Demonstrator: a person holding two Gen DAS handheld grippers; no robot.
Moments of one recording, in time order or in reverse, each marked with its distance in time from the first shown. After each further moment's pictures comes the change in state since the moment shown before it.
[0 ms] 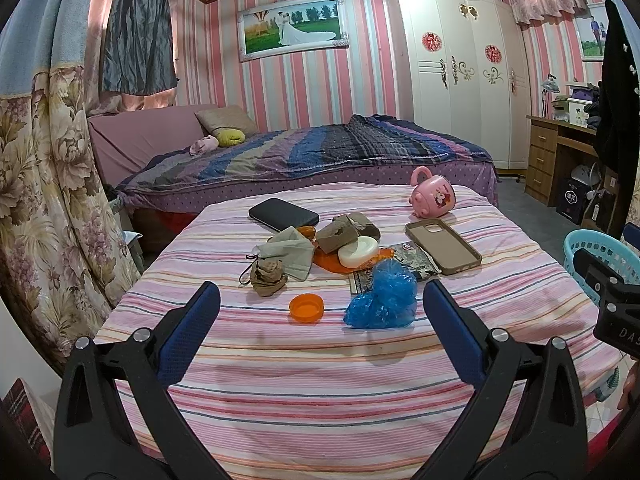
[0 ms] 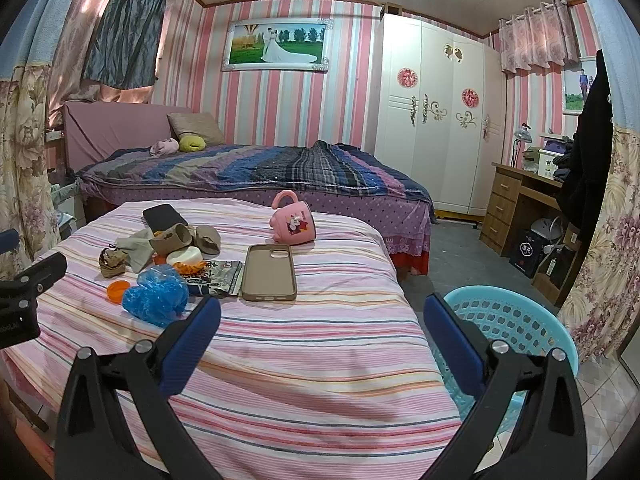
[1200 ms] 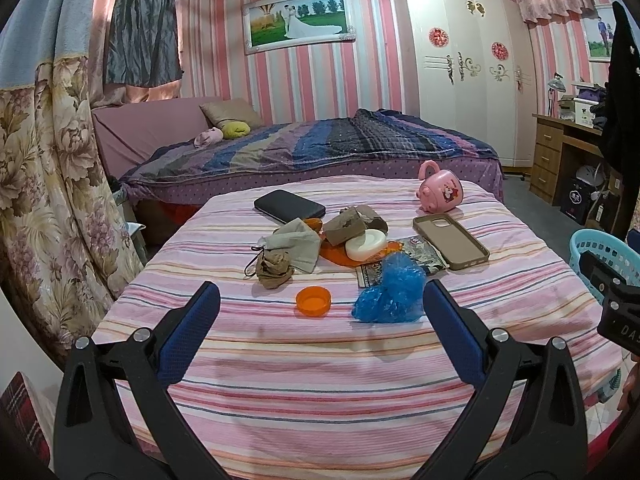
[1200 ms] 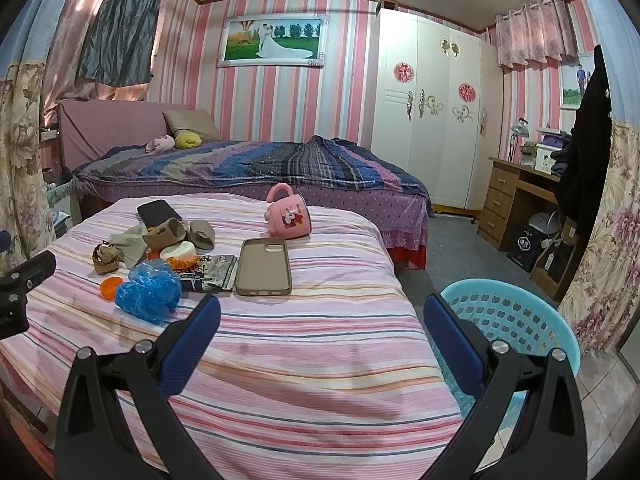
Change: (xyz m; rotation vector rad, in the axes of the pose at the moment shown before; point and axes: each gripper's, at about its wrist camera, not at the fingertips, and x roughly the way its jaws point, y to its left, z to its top) left arm 0.003 0.010 -0.005 -0.017 0.022 0.014; right arm 0.008 -0.001 -0.006 0.013 0.022 -0.014
